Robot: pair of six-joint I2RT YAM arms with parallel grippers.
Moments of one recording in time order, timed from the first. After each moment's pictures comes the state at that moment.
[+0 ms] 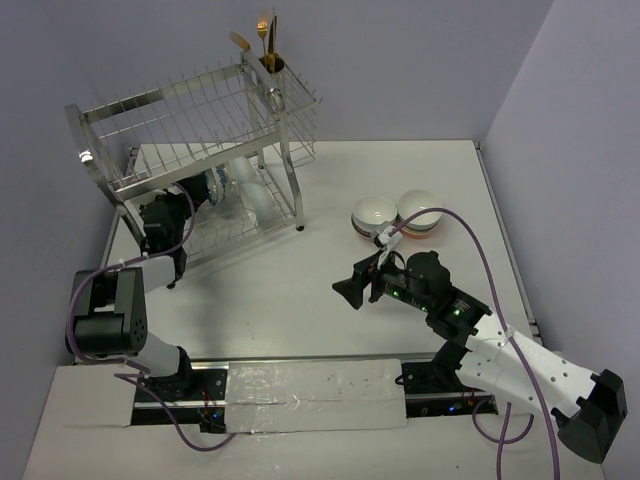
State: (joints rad) left arm 0.04 1.52 0.58 0.91 -0.05 -0.77; right arm 0.77 0.69 0.48 -0.05 -0.16 0.27
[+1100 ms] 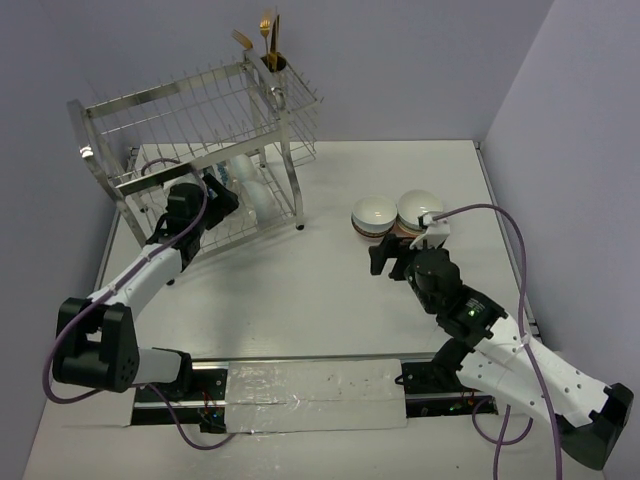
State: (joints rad) left arm -0.19 1.34 0.80 0.08 -0.15 -0.73; right arm 0.76 0.63 0.58 -0.29 0.47 0.47
